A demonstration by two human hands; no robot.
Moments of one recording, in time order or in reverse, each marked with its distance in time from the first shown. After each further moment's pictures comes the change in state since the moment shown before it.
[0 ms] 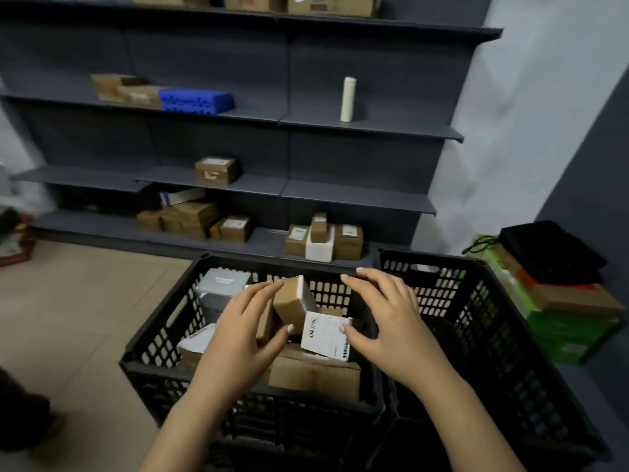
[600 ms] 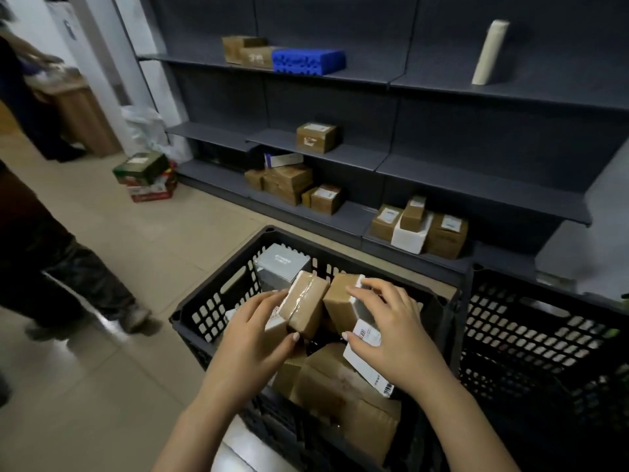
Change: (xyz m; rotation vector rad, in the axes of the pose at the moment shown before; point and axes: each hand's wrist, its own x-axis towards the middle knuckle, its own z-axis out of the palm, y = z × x) left_hand 0.010 -0.031 0.042 0.139 0.073 -0.424; right_hand 0.099 0.058 0.084 0.289 -0.276 -0.206
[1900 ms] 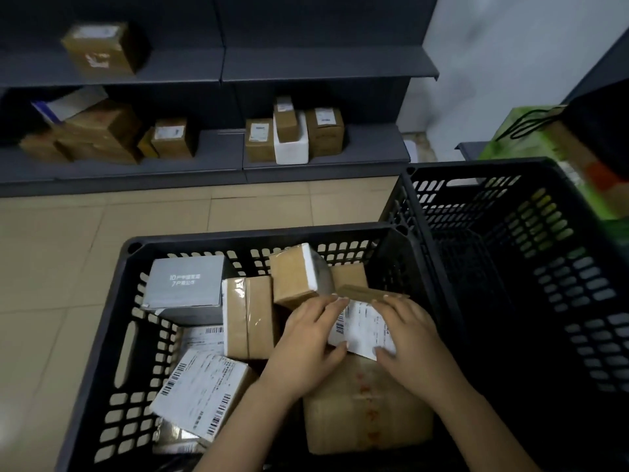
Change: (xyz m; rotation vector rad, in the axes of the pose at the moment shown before) left_hand 0.125 -0.056 0.148 -0.050 -0.758 0.508; right_hand -0.004 0.059 0.101 -0.184 -0.056 0.769
